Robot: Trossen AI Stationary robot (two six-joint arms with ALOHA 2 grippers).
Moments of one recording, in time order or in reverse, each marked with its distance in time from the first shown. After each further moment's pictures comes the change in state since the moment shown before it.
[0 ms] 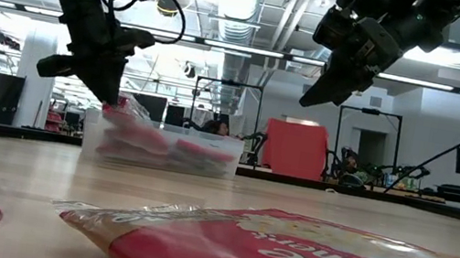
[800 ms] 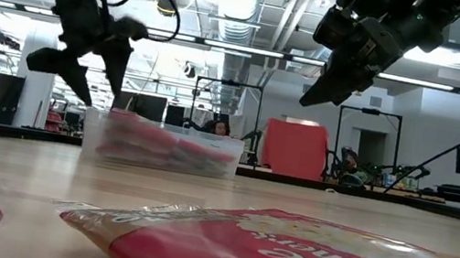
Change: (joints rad) left arm 0.021 -0.048 0.010 -0.082 0.127 -0.039; right arm 0.003 0.000 0.000 0.001 -0.011 -0.008
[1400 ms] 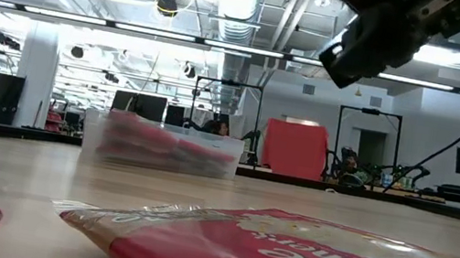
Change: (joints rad) left arm -0.999 0.110 0.058 0.370 -0.361 -0.792; right arm 0.267 0.006 0.000 0.044 -0.096 0.013
